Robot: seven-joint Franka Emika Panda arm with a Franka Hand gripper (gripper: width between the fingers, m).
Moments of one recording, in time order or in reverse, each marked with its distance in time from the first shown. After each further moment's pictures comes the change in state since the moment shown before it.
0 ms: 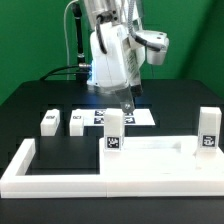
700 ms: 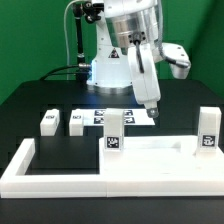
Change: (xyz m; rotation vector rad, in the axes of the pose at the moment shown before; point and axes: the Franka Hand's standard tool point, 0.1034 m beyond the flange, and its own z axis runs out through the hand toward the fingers) arm -0.018 0.068 0.032 -0.111 0.001 -0.114
